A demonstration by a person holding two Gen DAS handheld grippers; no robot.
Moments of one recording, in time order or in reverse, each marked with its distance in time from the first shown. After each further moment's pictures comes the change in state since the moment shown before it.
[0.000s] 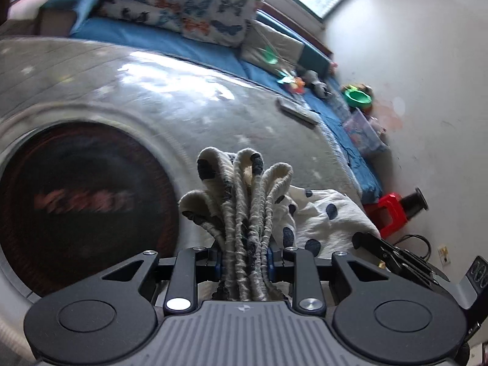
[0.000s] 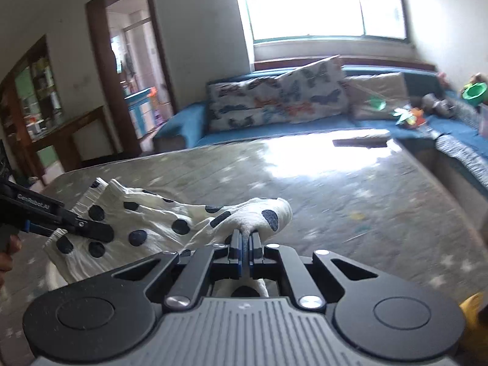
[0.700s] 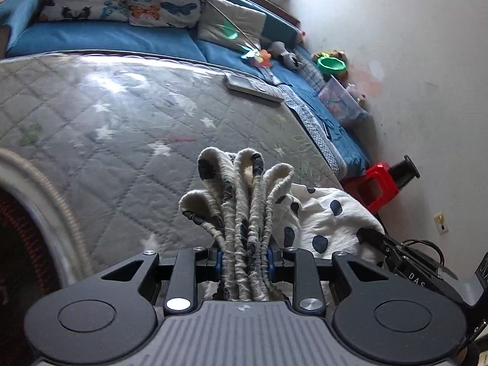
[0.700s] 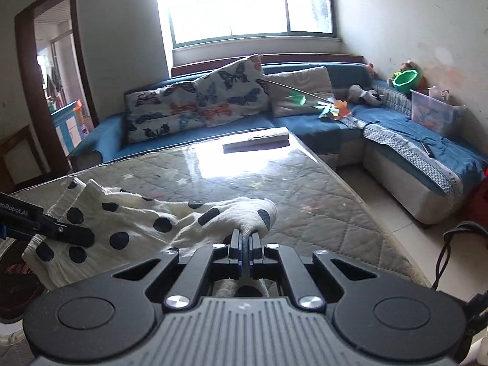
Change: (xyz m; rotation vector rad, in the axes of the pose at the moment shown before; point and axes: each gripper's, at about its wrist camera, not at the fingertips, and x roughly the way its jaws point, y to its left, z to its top) left arm 0.124 -0.071 0.044 0.125 0.082 -0.059; right arm 0.027 -0.115 0.011 0.116 -0.010 -0.268
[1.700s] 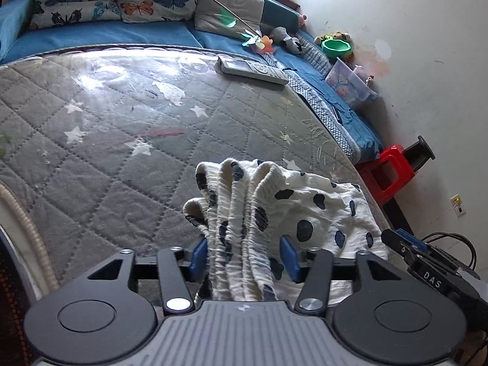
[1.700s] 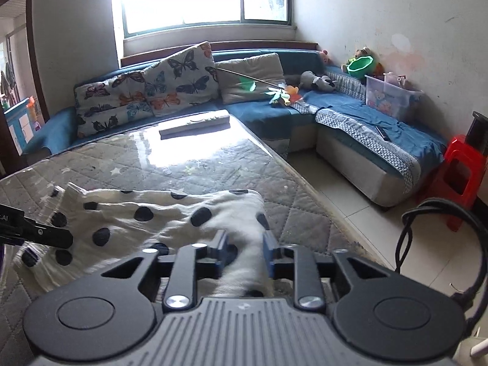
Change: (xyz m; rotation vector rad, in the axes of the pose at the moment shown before) left arm 0.030 -0.011 -0.003 0.056 0.028 0.073; right arm 0.022 -0.025 -0.009 0.050 0.042 -0.183
